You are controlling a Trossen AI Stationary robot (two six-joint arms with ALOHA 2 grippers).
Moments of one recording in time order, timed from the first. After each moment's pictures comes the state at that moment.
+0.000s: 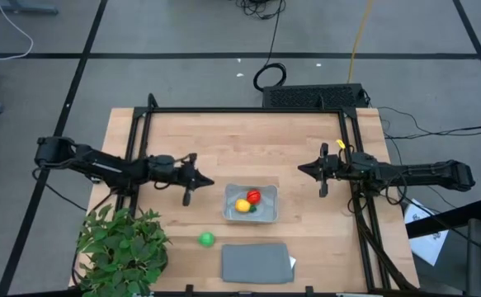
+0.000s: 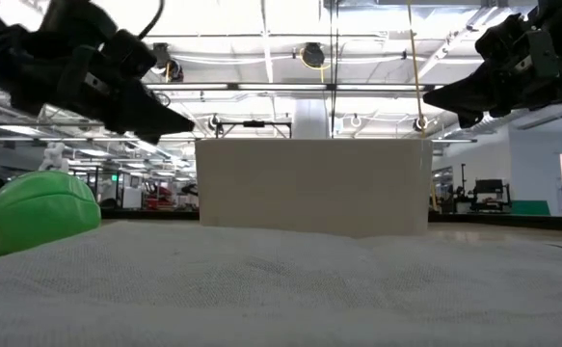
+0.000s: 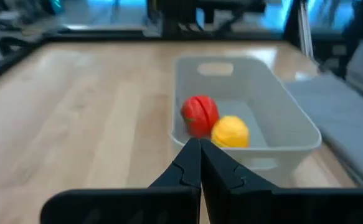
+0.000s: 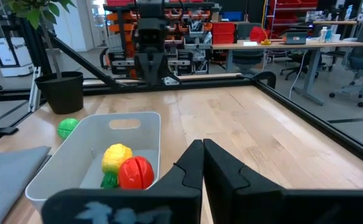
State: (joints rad) left arm 0.03 1.18 0.23 0.67 0.13 0.01; right arm -0.09 0.42 0.05 0.30 0.02 0.04
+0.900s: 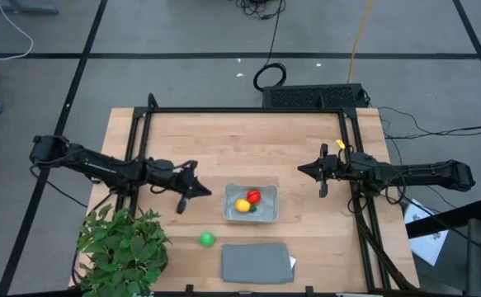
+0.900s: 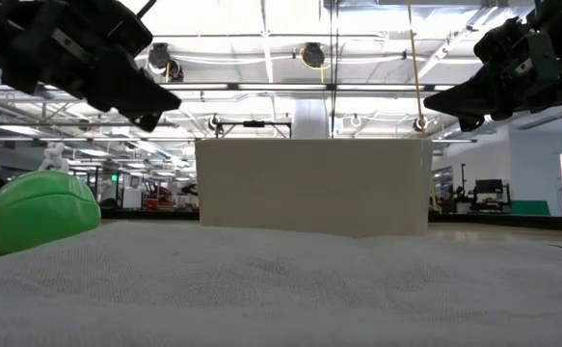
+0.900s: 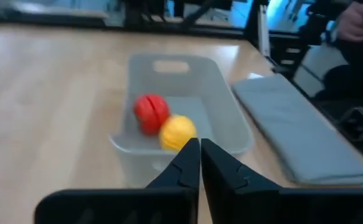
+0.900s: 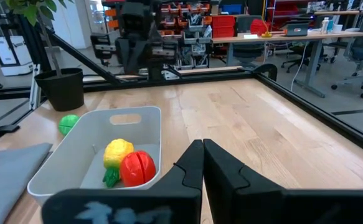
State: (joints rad) left arm -0.07 1.08 0.31 0.46 0.16 -0.09; right arm -0.09 0.42 0.05 0.28 0.02 0.06
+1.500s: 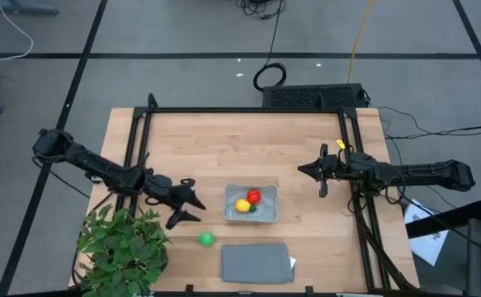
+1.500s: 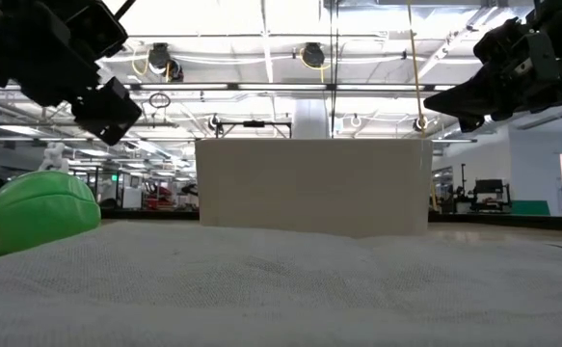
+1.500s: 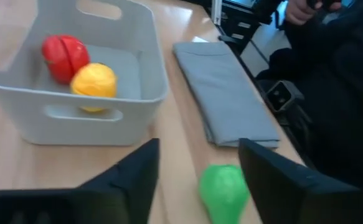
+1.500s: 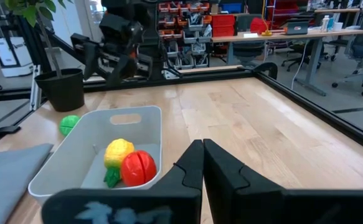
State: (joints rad) left arm -0.29 1.08 0.31 0.37 0.16 -0.32; right arm -0.09 0.43 0.05 0.28 0.02 0.07
